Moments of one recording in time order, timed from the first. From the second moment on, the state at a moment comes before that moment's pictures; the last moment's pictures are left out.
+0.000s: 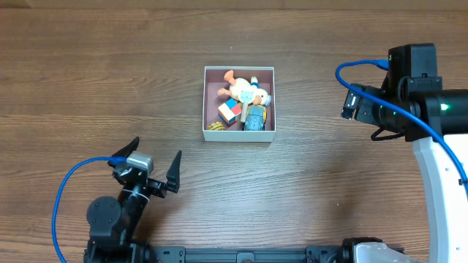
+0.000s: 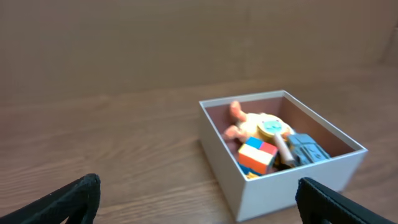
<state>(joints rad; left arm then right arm) 0.00 0.13 0.19 -0.18 0.29 0.00 0.06 1.37 1.56 -1.33 0.10 0.30</state>
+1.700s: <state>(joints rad) 0.07 0.02 0.02 -0.06 0.26 0.00 0.06 1.37 1.56 -1.33 0.10 0.30</state>
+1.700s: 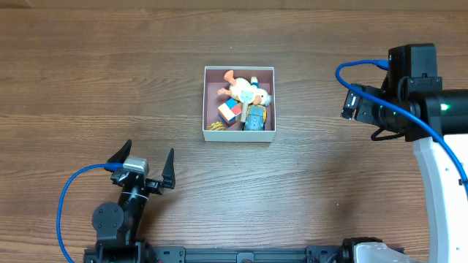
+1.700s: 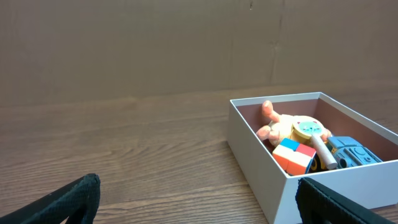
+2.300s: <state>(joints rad) 0.07 0.02 0.02 -0.06 0.26 0.00 0.06 1.22 1.55 -1.27 0.12 0.30</state>
